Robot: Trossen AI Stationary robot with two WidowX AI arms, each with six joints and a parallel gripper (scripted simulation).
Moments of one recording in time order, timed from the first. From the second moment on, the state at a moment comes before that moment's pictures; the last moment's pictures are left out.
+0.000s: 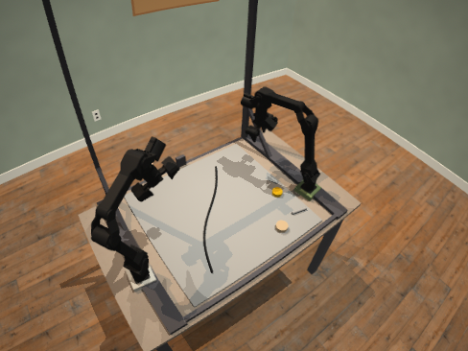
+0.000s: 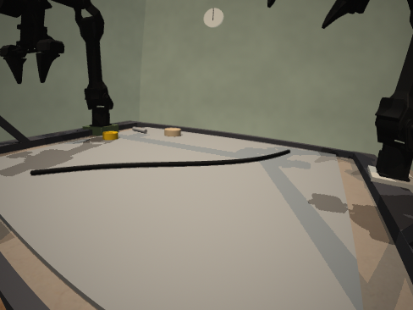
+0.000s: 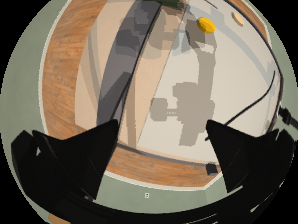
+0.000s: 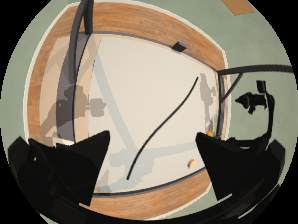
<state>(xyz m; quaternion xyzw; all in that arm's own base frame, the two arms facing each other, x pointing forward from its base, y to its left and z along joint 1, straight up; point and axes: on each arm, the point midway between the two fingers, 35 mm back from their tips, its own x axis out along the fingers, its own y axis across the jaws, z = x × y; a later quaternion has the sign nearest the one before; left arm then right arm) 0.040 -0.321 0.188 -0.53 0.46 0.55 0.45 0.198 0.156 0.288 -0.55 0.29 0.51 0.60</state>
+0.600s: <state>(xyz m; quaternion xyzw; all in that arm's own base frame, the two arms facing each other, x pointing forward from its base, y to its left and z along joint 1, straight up) 0.040 -0.321 0.188 -0.53 0.46 0.55 0.45 0.198 0.156 0.288 -0.55 0.29 0.51 0.60</state>
